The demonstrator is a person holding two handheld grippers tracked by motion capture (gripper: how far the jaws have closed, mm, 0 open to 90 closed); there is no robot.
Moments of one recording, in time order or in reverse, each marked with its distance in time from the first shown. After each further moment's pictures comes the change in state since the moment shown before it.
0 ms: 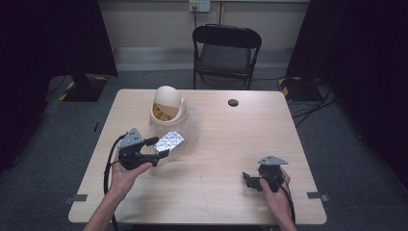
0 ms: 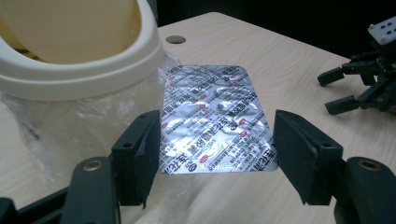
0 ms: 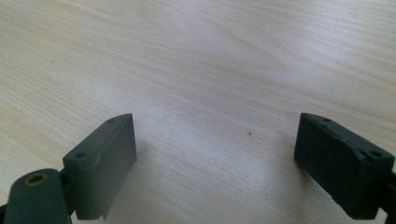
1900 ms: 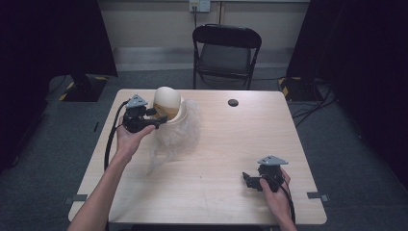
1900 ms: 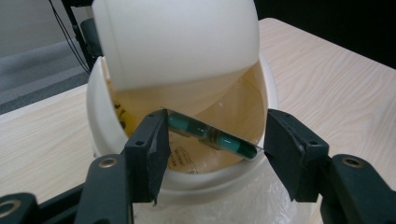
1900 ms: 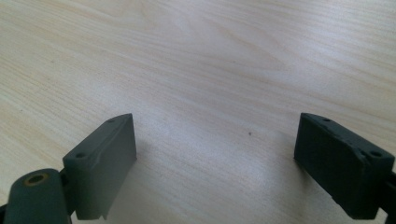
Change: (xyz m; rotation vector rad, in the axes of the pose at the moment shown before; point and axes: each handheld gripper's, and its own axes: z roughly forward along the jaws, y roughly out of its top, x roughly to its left) left arm 0.069 0.058 0.047 0.063 0.123 -0.044; right arm 0.000 0.000 0.000 0.000 0.000 0.000
